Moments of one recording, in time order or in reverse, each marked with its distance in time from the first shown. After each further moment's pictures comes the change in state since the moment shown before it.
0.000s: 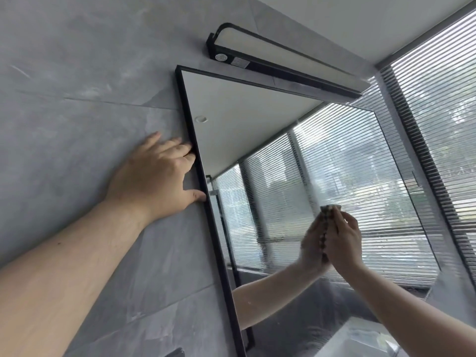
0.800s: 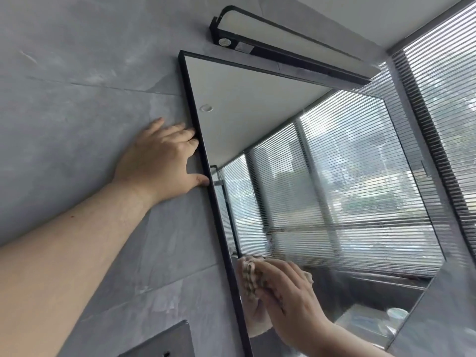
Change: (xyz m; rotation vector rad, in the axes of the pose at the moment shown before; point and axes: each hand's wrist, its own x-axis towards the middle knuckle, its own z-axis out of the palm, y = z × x) left_hand 0.001 0.001 -0.004 -0.033 -0.011 -0.027; right_hand -0.158 -0.087 -0.037 0.243 -0.280 -0.772
